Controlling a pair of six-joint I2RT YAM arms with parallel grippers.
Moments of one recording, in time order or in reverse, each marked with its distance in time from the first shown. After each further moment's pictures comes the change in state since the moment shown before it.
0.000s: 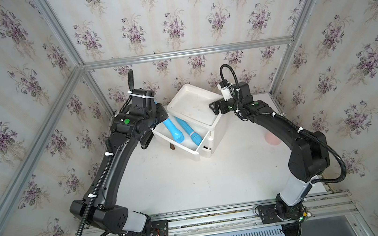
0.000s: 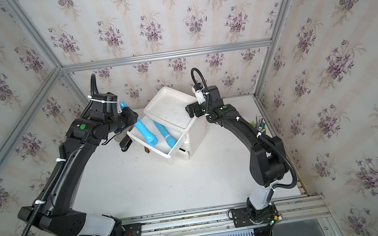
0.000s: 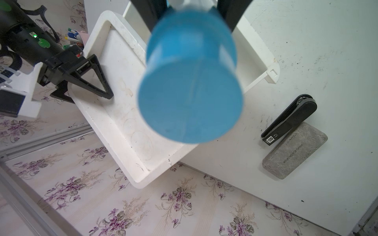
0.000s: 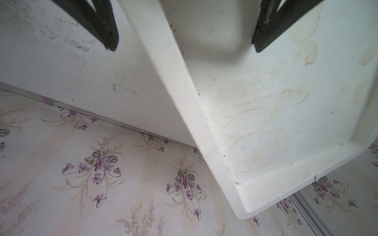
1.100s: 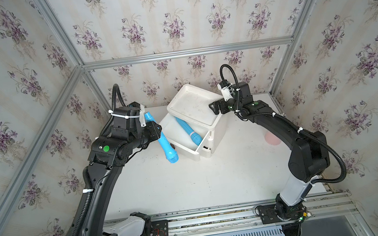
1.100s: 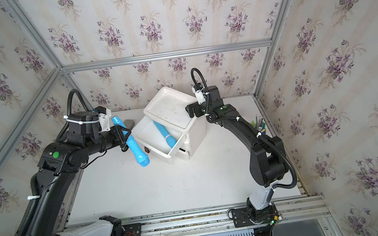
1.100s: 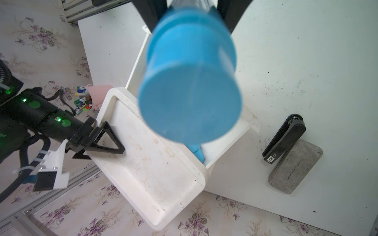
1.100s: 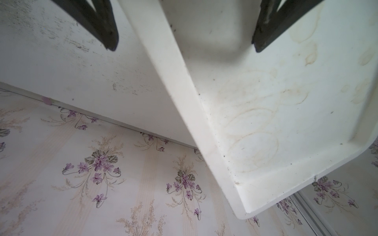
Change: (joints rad) left arm 0.026 -0.289 -0.193 -0.122 0.140 0.158; right arm 0.000 0.000 0.000 -0.004 0.000 0.000
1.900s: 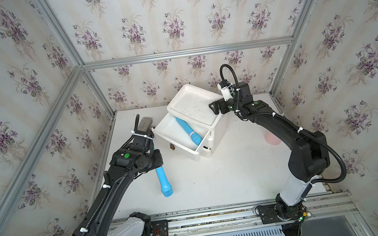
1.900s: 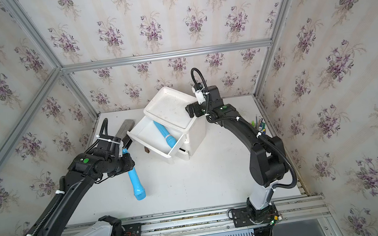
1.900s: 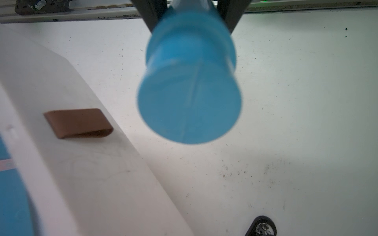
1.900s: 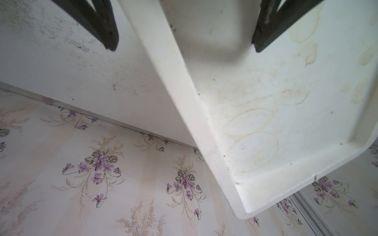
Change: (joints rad) left arm 0.005 -0.068 -0.491 -0.011 -0.076 -0.033; right arm 0.000 0.000 0.000 0.000 0.000 -0.001
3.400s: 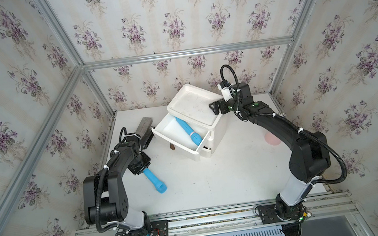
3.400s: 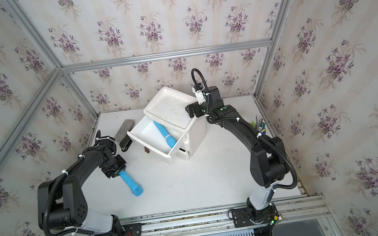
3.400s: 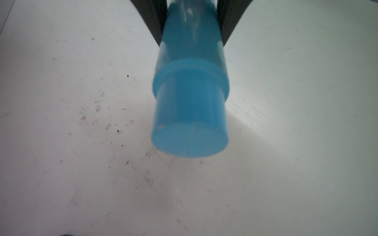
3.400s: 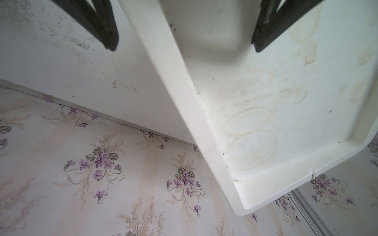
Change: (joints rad) left arm 0.384 0.459 -0.121 0.257 -0.010 -0.127; right arm 0.000 -0.006 -0.021 0.027 0.000 -0.002
